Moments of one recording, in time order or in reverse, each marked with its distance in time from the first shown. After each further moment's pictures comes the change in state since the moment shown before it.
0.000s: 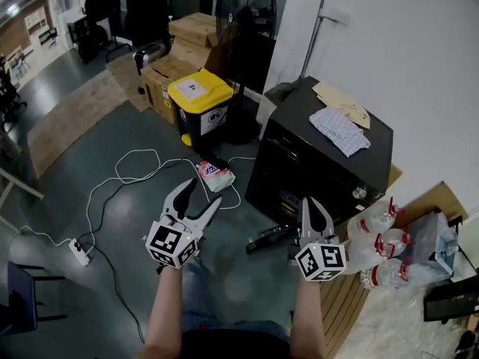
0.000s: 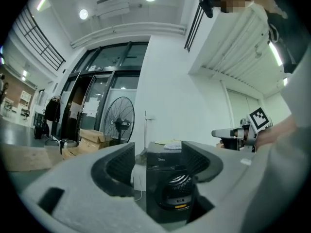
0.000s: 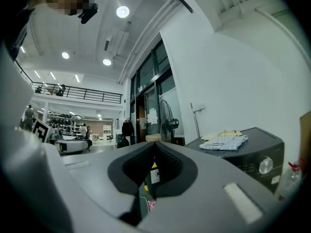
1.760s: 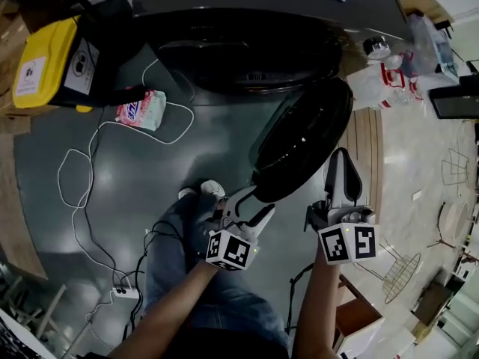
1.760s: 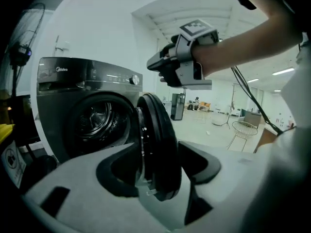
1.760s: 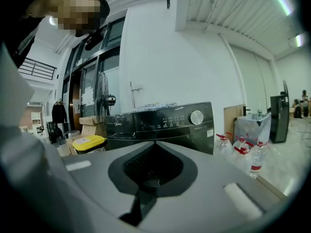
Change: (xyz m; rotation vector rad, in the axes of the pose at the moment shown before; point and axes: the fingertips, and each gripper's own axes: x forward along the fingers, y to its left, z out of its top) left arm 0.104 -0.142 -0.366 0.153 0.561 -1.013; right arm 0.009 -0.157 -0.186 0.102 0.173 -0.812
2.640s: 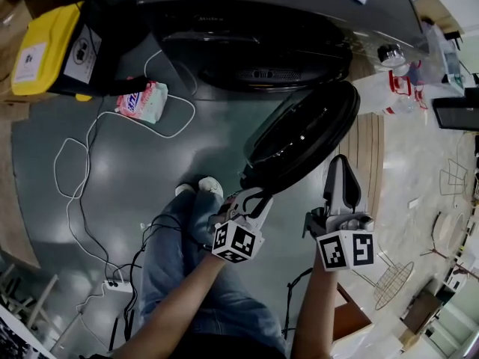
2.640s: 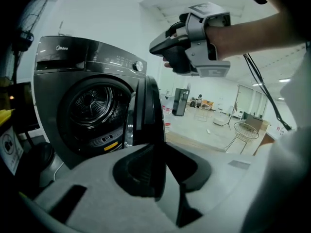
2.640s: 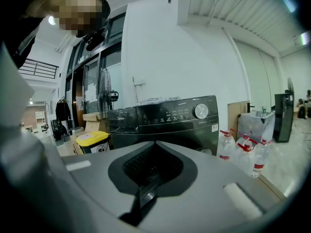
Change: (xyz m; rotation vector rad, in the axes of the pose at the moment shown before) left arm 0.039 0.002 -0.038 -0.089 0.078 0.001; right arm 0.009 0.001 -0.024 -0.007 0.055 0.037
